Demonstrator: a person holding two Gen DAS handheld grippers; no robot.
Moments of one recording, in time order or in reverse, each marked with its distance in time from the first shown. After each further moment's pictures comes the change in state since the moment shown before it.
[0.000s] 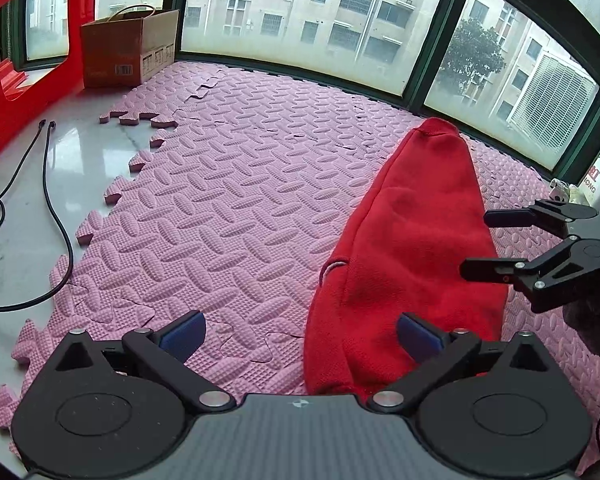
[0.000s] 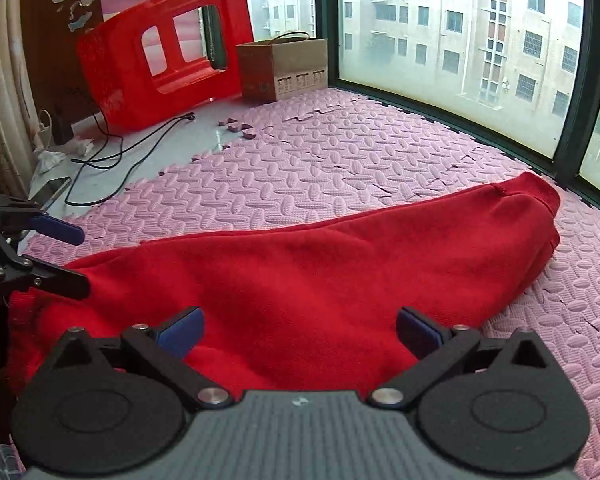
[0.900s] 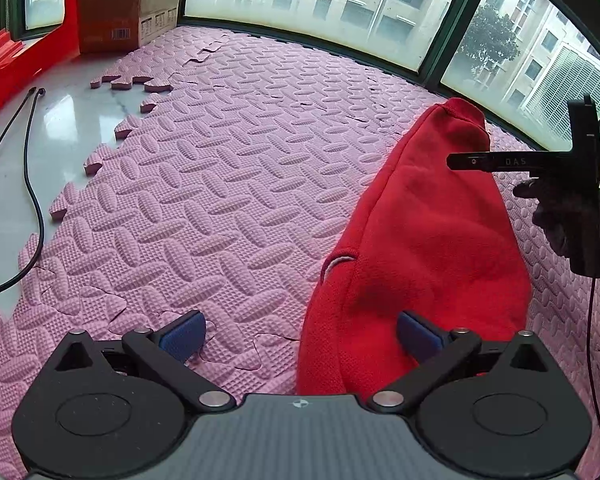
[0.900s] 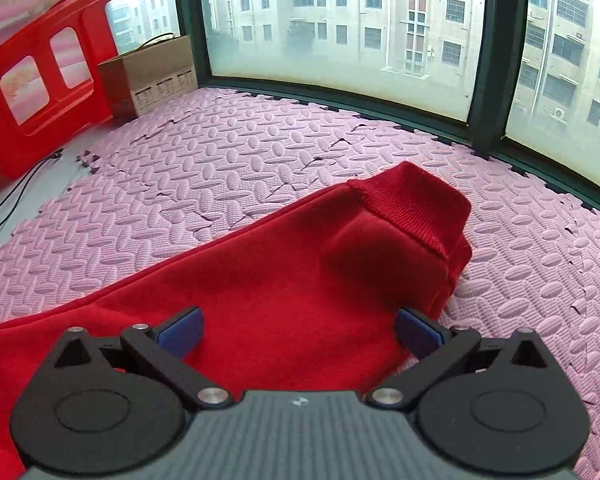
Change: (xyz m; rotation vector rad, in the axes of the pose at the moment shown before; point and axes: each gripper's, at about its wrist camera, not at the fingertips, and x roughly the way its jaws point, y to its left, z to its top) left arm 0.037 0.003 0.002 -0.039 0.090 0.013; right arm 0.068 -0.142 0.037 0.190 0.025 -0.197
